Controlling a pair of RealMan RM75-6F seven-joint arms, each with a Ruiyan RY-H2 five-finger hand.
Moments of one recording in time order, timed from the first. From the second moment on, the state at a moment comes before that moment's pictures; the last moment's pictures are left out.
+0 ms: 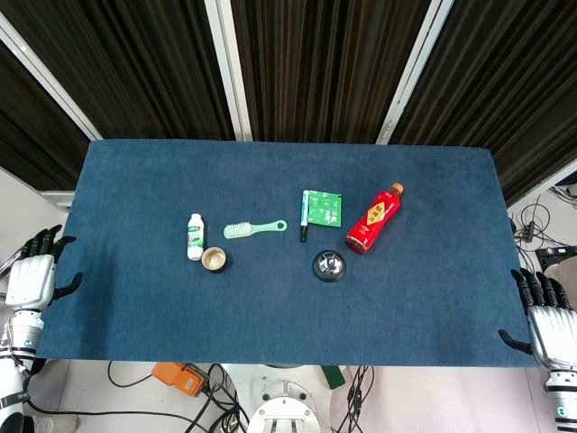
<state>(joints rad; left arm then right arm) -0.22 -1.26 -0.08 -1.34 1.31 1.24 -0.10 0.00 -1.07 0.02 -1.68 -1.46 1.46 -0.17</state>
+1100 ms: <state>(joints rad) -0.47 -1.26 -0.08 -1.58 1.49 0.99 -0.27 0.01 -1.05 0.01 -1.68 -1.44 1.43 -0.16</state>
